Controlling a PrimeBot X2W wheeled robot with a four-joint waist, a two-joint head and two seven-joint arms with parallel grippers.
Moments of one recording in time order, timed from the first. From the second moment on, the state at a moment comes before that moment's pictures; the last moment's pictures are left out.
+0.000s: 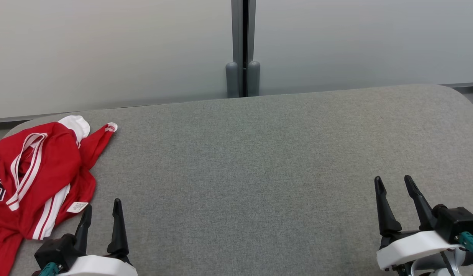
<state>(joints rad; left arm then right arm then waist) 0.04 0.05 0.03 0.20 -0.33 -0.01 -0.19 -0.05 -0.09 0.07 0.17 0.27 0.13 -0.19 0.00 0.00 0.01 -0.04</state>
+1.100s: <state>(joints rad) 0.05 0.05 0.07 0.26 -0.12 -0.03 -0.25 -0.02 -0.07 0.05 0.20 0.08 0.13 -0.25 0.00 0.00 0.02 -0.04</state>
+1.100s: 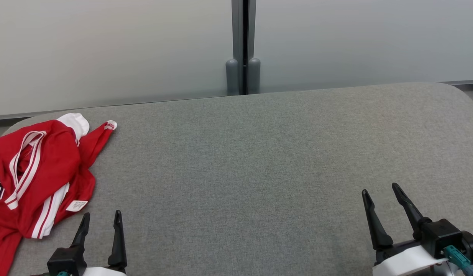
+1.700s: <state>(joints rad) 0.05 0.05 0.07 0.28 -0.09 -0.04 -0.26 -0.01 -0.07 0.02 0.19 0.05 0.13 -0.26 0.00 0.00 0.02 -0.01</state>
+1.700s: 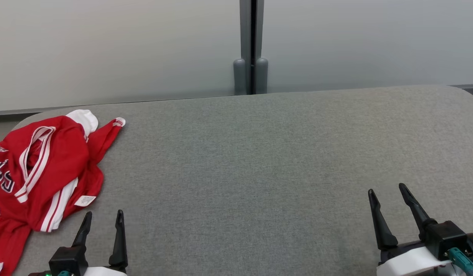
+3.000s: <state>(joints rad) -0.50 0.14 0.09 0.56 -0.20 -0.04 0.00 -0.28 -0.17 0.26 0.14 0.11 0.13 -0.26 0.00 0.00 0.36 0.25</state>
